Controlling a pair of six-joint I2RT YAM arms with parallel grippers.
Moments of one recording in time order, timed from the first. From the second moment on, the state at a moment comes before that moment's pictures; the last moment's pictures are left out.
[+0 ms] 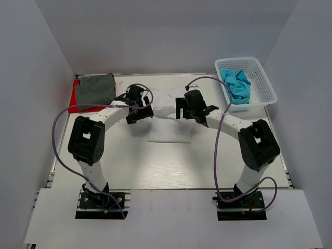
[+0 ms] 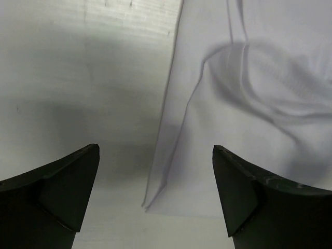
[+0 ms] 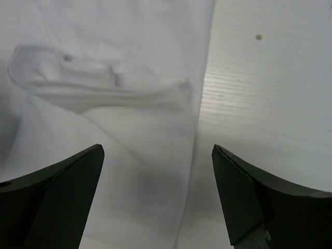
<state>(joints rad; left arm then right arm) -0.39 1.87 1.35 -0.51 -0.09 -0.63 0.59 1.78 1.21 -0.14 0.20 0.33</state>
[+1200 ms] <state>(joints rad) -0.41 2.14 1.64 -0.40 0.02 -0.49 0.50 1.98 1.30 0.01 0.02 0.18</state>
